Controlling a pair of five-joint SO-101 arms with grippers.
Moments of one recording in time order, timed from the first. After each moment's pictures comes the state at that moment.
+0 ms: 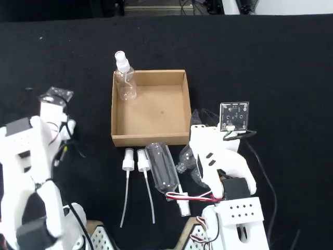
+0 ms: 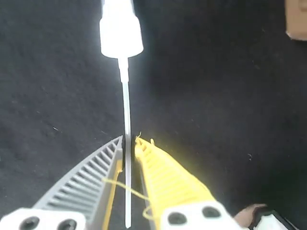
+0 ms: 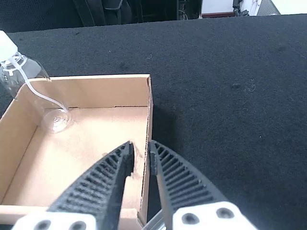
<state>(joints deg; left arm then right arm) -27.3 -27.6 43.0 71.9 -38.8 -6.4 -75.6 82.5 28.9 -4.2</state>
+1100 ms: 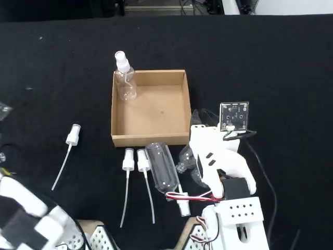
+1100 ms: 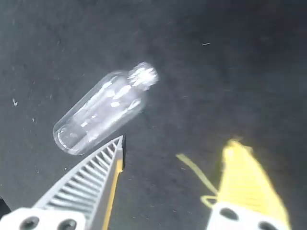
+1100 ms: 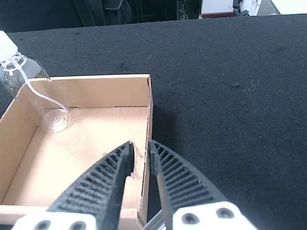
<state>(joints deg) -61.5 -19.4 22.8 69.3 -84.1 -6.4 -75.6 82.5 28.9 -4.2</state>
